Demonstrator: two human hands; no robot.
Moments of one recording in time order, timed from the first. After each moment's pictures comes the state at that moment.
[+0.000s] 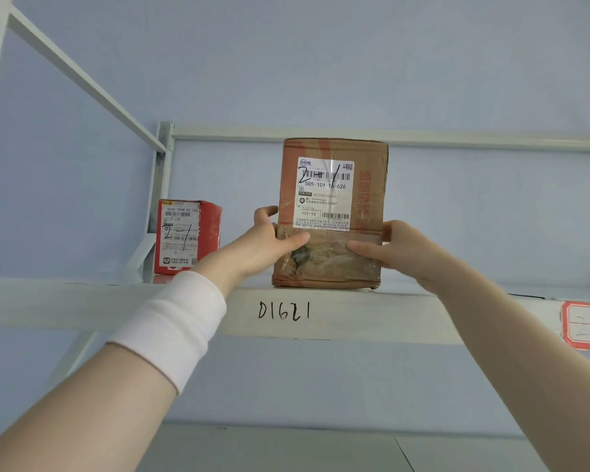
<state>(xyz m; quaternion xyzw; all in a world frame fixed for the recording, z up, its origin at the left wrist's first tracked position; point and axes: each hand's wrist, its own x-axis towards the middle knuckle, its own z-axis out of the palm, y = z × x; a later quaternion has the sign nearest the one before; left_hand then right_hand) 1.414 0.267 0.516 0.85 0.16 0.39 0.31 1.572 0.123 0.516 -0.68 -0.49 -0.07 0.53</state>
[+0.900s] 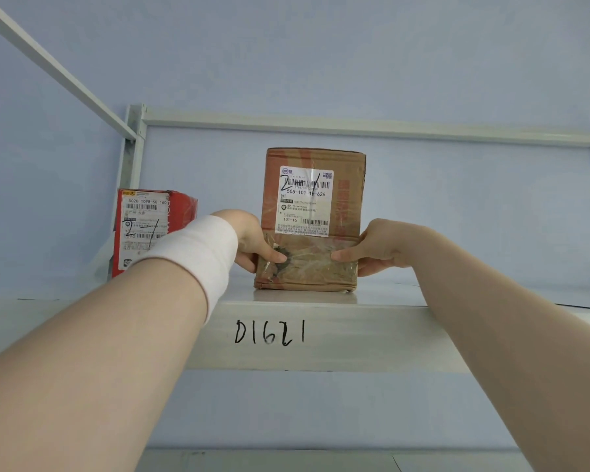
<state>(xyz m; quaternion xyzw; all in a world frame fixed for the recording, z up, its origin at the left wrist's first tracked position) 1.478 0.344 0.560 0.89 0.35 0.21 0.20 1.616 0.185 0.548 -0.78 -0.44 0.06 0.44</state>
